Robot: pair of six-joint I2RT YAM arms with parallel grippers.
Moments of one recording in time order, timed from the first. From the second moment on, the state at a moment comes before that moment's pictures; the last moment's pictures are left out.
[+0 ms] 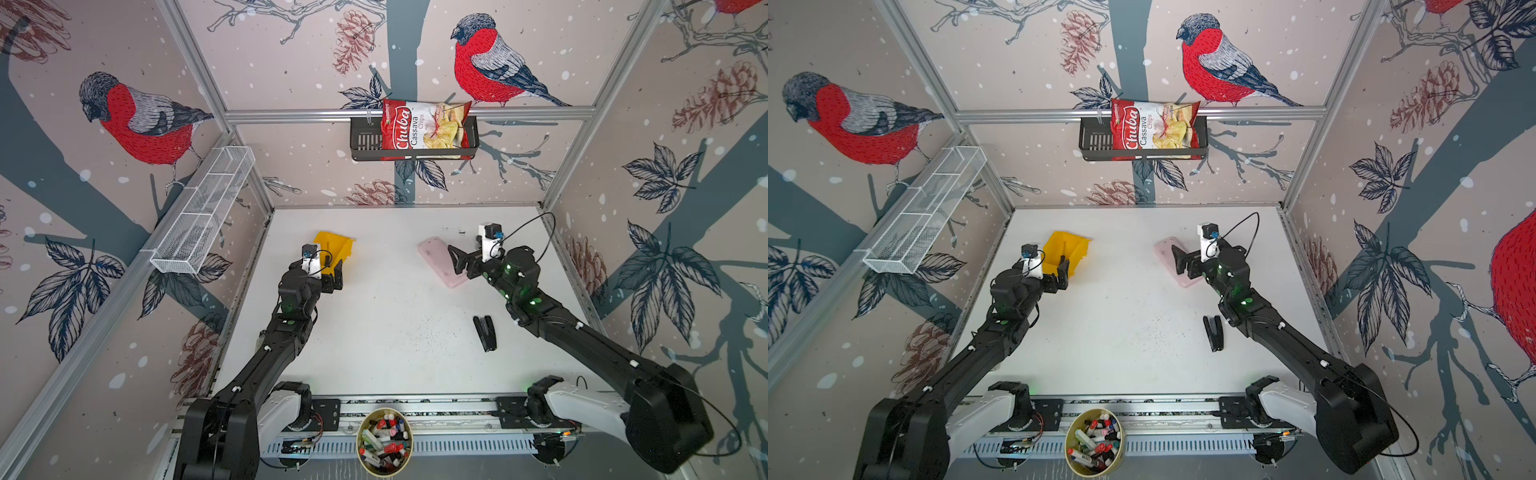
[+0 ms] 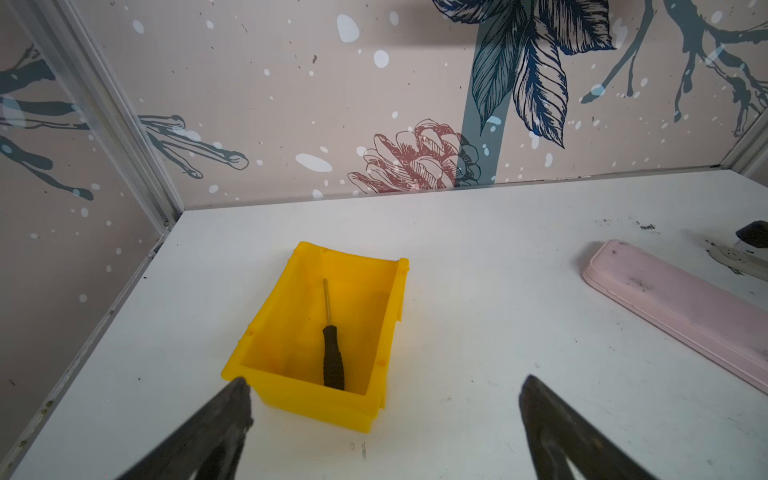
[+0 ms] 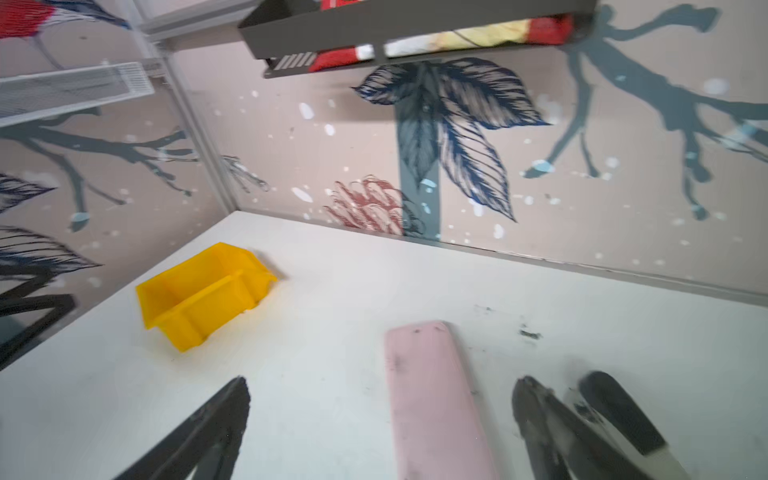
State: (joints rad) left arm -0.12 1.03 0.41 0.40 0.04 0.01; right arm 0.47 1.12 0.63 0.33 -0.03 0.08
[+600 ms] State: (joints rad) left arm -0.06 1.24 0.15 0.93 -0.15 0.08; right arm 0.08 1.19 0.22 0.72 0.28 0.06
